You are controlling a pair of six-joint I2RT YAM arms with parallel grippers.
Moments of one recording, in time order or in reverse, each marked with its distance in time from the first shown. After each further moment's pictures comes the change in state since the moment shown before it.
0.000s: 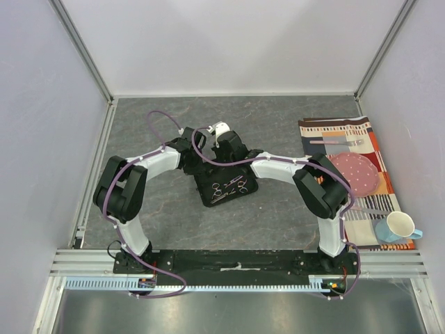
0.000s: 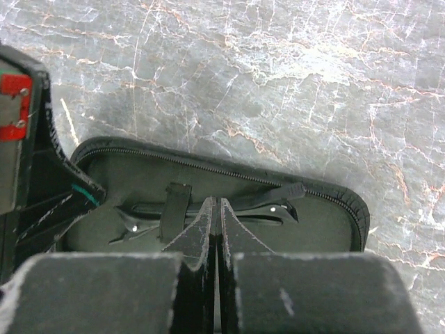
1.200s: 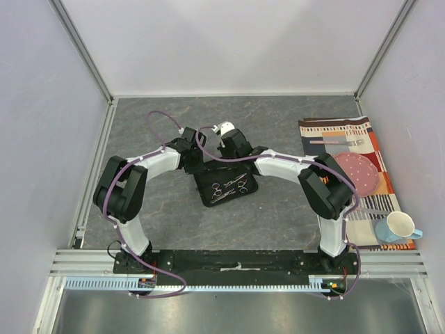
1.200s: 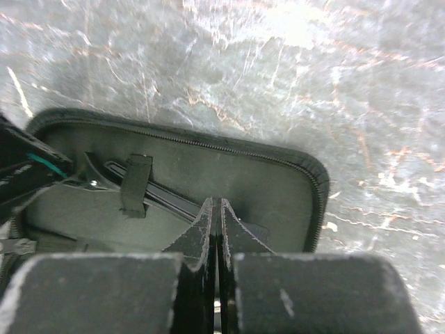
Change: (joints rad) left arm 0.000 -0.001 -0.010 0.041 0.014 -0.009; right arm -0.031 -0.003 0.001 -0.103 0.009 -0.016
